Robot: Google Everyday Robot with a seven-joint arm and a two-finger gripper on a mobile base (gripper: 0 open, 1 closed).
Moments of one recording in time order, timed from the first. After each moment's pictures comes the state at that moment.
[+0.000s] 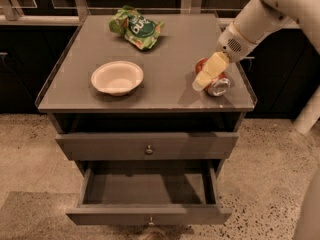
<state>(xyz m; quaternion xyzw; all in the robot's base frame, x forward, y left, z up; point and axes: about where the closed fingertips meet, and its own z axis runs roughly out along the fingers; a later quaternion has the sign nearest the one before) 0.628 -0.160 0.875 -0.45 0.85 0.16 0.20</state>
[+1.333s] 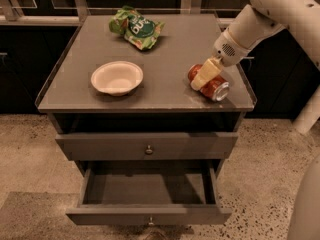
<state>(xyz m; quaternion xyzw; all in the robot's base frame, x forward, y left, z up) 0.641 -0.154 0.855 -0.43 0.87 0.16 0.19</state>
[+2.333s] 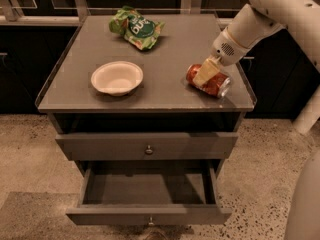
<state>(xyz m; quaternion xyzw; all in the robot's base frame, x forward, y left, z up) 0.643 -0.148 0.855 -0.44 0.86 0.17 0.19</state>
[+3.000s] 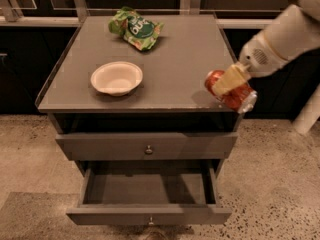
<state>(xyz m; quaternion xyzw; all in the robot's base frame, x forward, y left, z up) 0.562 -0.176 0.890 -0.36 0.89 0.18 0.22</state>
